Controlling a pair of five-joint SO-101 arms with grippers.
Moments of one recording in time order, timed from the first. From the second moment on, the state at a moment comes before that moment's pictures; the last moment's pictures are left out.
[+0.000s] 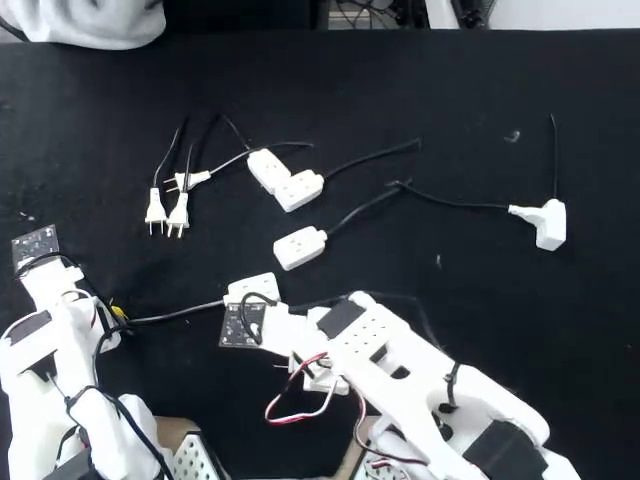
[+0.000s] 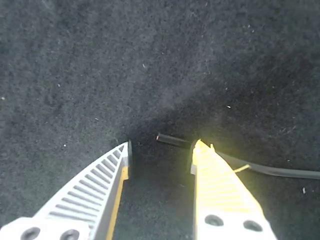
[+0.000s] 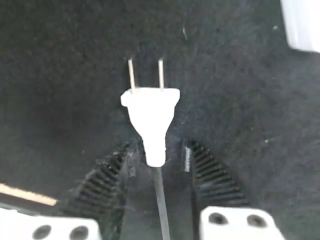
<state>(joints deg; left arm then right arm) -42.3 -33.6 72.0 41.4 -15.2 -40.9 -27.1 67.5 56.3 42.3</state>
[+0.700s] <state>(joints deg) -42.3 -33.6 72.0 41.2 -15.2 -41.3 -20.5 63.7 54.0 42.6</state>
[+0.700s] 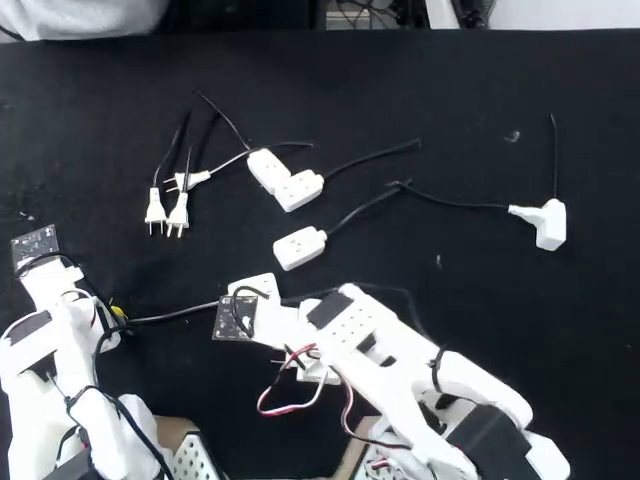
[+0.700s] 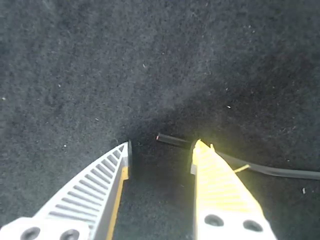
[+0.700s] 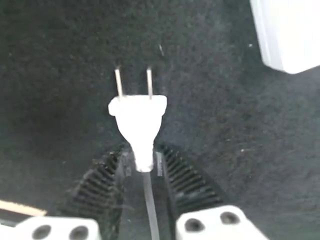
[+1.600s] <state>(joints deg) -37.7 -32.7 52.8 67.8 -14.9 -38.9 -37.2 44.6 73.7 33.1</state>
